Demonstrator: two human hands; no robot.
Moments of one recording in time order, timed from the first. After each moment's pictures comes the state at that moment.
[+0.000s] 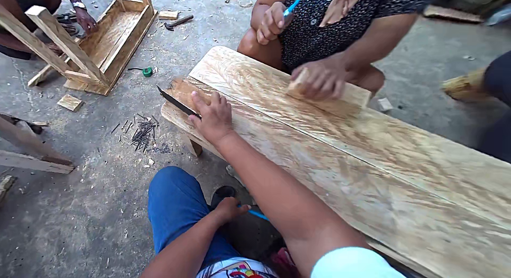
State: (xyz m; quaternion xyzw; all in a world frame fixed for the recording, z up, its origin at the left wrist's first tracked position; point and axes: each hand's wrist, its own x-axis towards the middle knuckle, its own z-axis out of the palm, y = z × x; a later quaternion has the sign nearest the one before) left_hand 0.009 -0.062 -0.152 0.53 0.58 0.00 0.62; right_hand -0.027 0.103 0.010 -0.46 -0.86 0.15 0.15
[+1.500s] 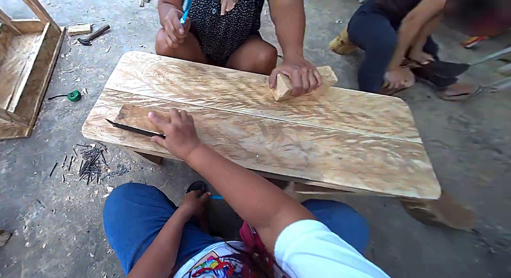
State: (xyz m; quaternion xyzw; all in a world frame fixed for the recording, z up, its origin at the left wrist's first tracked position) left_hand 0.007 -0.066 -0.170 0.51 0.62 0.00 0.60; right_hand 0.060 0.070 -0.010 -0.47 -0.83 0.15 0.24
